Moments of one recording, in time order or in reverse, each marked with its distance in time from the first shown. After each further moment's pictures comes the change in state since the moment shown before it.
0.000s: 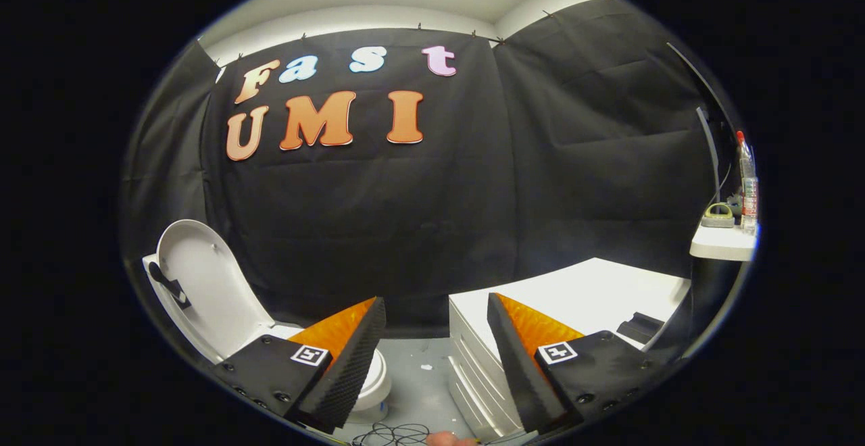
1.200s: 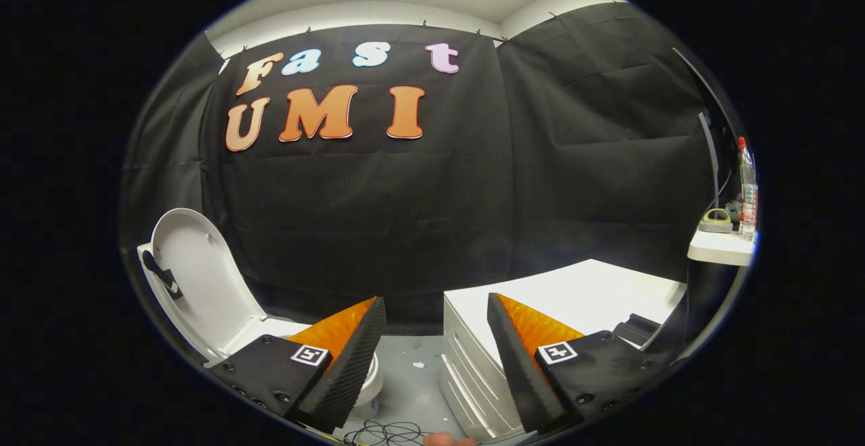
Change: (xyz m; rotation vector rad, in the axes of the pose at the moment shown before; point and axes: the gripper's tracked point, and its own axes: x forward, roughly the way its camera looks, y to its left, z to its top) arm 0.000 0.000 -0.006 -0.035 0.006 -0.010
